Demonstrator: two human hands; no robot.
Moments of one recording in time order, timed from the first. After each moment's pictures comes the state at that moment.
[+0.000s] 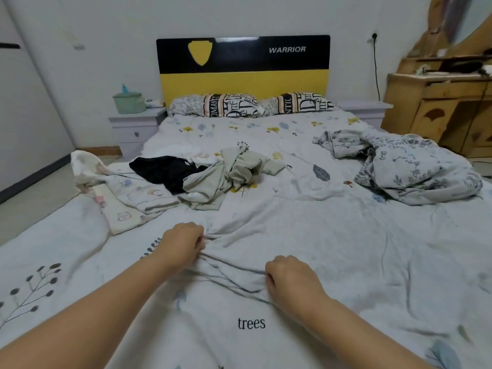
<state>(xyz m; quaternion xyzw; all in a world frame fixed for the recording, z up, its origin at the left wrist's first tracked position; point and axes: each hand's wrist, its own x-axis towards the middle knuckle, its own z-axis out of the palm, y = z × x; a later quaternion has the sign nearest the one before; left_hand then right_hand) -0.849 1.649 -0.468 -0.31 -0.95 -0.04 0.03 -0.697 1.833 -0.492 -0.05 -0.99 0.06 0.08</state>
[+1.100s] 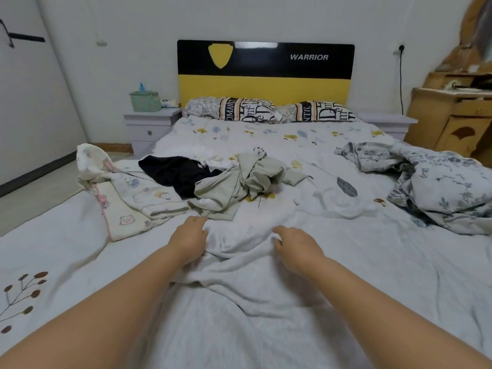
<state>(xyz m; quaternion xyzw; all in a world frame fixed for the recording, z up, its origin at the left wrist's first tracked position) -0.935 1.665 -0.506 -0.18 -0.96 -0.19 -0.04 -0.821 1.863 -0.484 -0.13 -0.98 0.17 0.00</state>
